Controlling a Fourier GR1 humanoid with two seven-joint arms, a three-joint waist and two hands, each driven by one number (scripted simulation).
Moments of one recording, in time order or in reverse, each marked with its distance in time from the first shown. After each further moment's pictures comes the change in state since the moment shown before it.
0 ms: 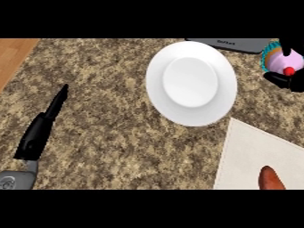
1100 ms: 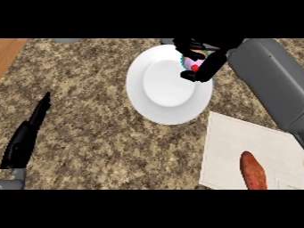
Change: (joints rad) left arm 0.066 0.015 0.079 0.034 0.010 0.032 -0.003; right arm -0.396 0.377 0.303 0.590 0.154 0.014 -0.248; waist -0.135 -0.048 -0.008
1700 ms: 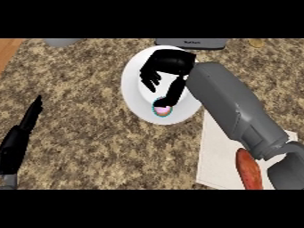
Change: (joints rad) left arm 0.045 0.014 0.031 -0.045 0.008 -0.012 0.019; right arm -0.036 0.258 0.070 0.302 0.080 -0.041 0.020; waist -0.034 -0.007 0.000
